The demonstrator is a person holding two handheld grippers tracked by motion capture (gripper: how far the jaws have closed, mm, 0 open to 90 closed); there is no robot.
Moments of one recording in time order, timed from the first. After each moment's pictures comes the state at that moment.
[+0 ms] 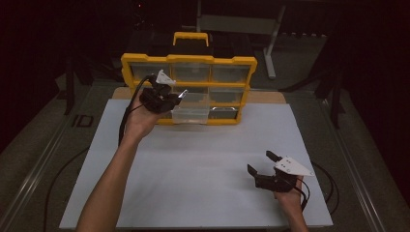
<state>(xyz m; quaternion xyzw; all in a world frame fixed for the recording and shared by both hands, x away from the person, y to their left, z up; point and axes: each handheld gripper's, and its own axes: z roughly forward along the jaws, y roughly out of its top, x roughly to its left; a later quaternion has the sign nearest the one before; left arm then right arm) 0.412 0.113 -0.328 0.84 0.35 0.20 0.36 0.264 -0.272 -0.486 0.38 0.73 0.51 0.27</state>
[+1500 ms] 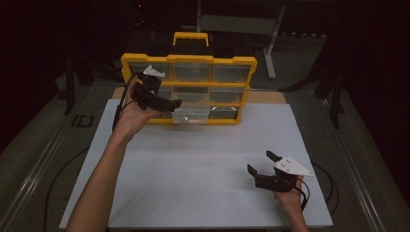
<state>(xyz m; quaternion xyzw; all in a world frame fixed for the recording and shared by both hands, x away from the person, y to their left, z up) 0.414 0.135 -0.318 0.81 0.40 0.17 0.39 0.265 -0.273 -0.487 0.38 0.73 0.50 0.27</state>
